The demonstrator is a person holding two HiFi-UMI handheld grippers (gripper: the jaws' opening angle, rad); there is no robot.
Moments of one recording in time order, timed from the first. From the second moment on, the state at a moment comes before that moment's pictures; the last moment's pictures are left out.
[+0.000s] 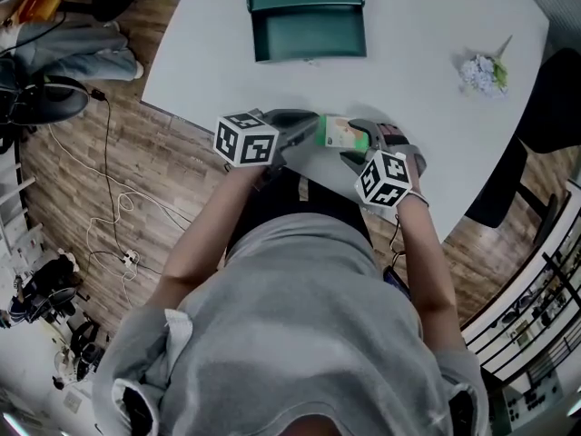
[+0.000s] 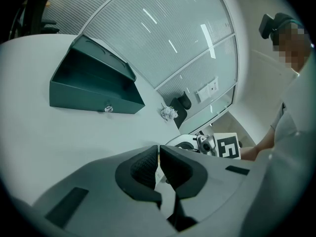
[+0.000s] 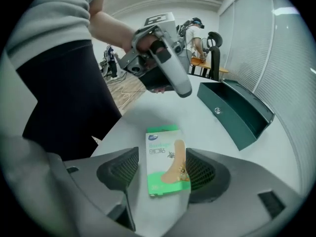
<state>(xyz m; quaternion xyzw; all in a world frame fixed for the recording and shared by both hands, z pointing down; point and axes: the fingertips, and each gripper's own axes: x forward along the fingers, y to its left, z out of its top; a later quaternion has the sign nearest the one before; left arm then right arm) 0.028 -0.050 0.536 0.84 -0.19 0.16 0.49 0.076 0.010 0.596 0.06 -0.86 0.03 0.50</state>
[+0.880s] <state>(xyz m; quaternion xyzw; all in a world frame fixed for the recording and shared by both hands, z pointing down) 0.006 -0.066 0.520 0.85 -0.22 0.15 0.45 0.088 -0.026 0.550 0.14 -0.90 0.22 0.36</state>
